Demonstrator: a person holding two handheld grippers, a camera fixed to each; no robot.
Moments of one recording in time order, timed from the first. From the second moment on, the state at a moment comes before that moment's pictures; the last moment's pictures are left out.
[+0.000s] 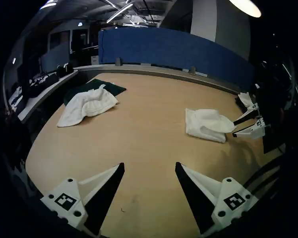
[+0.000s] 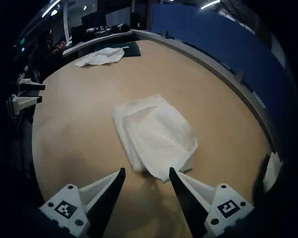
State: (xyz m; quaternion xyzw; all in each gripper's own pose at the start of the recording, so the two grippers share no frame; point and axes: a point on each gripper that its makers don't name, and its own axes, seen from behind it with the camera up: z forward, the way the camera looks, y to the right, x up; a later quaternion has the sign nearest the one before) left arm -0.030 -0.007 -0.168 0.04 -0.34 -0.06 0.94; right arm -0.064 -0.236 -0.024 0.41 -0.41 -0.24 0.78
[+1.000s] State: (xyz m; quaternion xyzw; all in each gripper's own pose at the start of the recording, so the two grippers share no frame) left arm -0.031 -0.007 -0.168 0.04 -0.34 -0.06 0.94; right arm -0.077 -0.215 -0.007 0.36 -0.44 -0.21 0.79
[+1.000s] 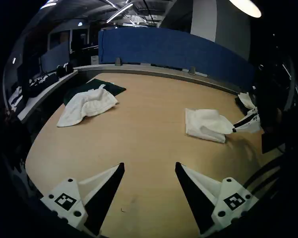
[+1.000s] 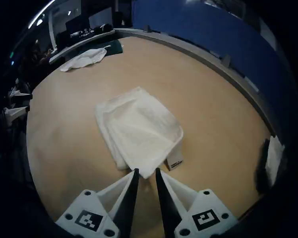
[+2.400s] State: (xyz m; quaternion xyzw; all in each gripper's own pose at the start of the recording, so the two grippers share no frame) left arm -0.029 -0.012 -0.166 0.04 -0.33 -0.07 0.94; right arm -0.051 -0.243 0.014 0.38 -0.42 -0.21 0.80
